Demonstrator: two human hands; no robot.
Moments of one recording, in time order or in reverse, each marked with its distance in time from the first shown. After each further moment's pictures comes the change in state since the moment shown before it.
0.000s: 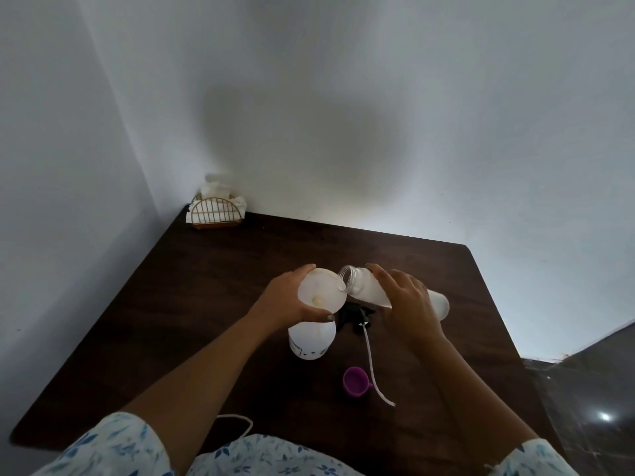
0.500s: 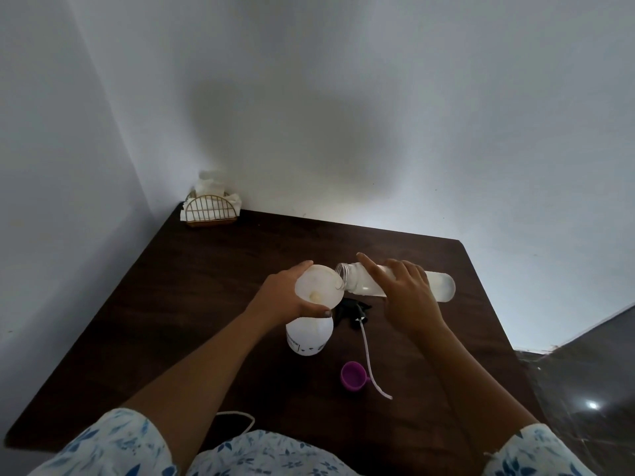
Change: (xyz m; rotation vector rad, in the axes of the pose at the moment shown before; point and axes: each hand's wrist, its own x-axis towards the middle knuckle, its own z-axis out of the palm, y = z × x) left_hand 0.002 -0.002 0.001 0.022 0.000 -0.006; right_hand 0.003 -0.004 -0.014 -0.180 -0.009 -0.102
